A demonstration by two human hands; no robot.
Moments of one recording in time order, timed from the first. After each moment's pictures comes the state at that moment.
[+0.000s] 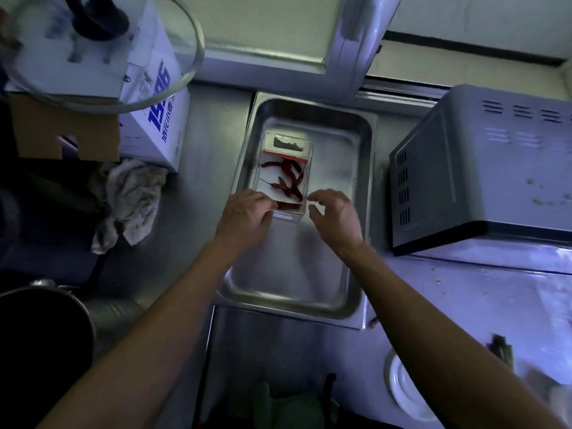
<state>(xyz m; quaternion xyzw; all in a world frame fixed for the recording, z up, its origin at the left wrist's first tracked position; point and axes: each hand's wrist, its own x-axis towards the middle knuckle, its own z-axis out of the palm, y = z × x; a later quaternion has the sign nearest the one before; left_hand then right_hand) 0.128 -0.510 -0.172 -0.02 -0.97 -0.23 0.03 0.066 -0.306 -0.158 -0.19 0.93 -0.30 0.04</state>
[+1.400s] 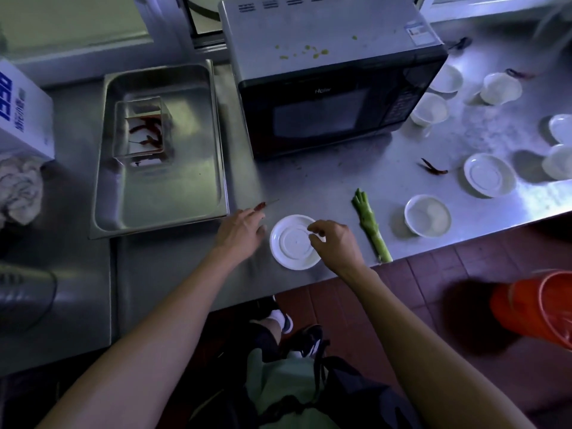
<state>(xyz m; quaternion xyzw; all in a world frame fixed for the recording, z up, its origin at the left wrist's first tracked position) 0.295 -0.195 -0.184 -0.11 -0.98 -0.15 -0.09 0.334 0.039 -0.177 0.01 0.93 -0.37 0.07</state>
